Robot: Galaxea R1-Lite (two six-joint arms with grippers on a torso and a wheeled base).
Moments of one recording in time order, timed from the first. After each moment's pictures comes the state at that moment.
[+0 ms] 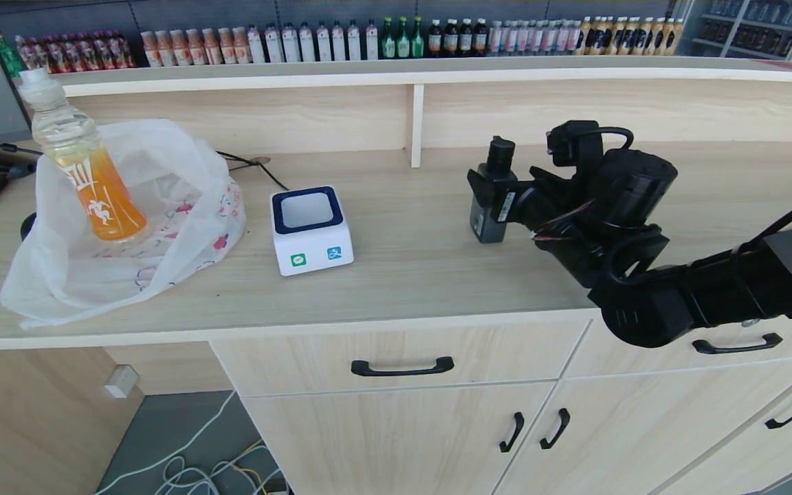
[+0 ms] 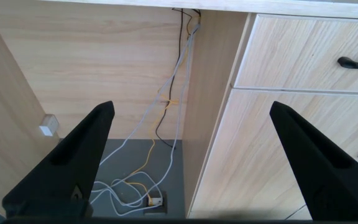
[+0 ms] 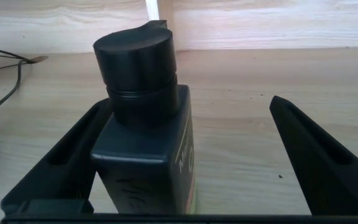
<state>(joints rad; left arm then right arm) 0.00 0.00 0.00 0.00 0.00 0.00 0.44 2.04 -1.21 -1.07 -0.17 0.00</state>
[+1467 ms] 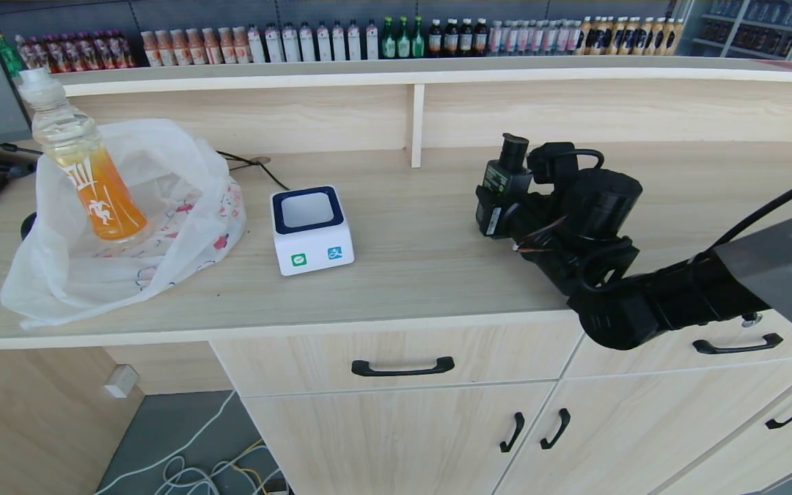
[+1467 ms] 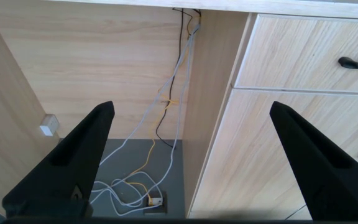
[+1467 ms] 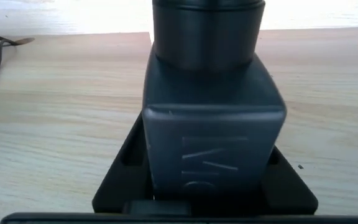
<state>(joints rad) 0.00 0.00 0.00 0.00 0.00 0.00 0.43 2.12 -1.25 -1.07 -0.17 0.00</state>
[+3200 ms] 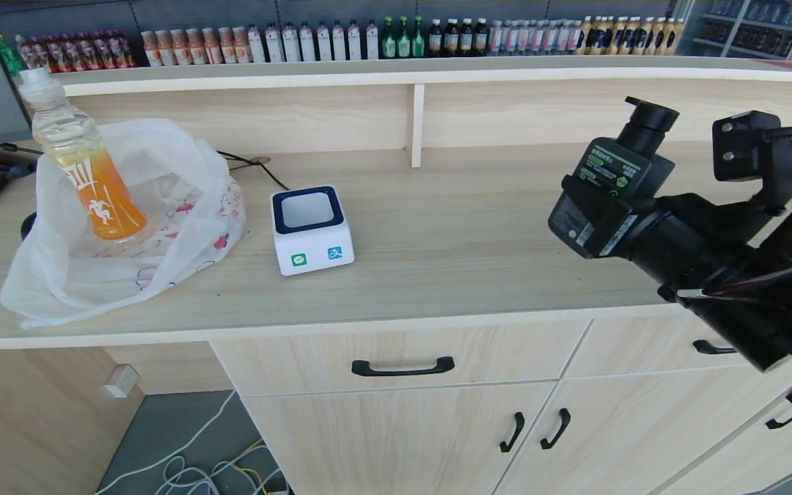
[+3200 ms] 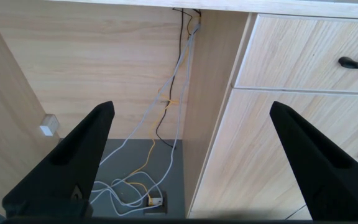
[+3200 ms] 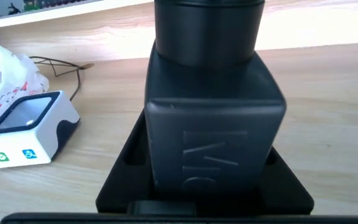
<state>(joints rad) 0.00 0.00 0.00 0.00 0.00 0.00 0.50 1.57 -0.65 -1.17 -0.17 0.08</state>
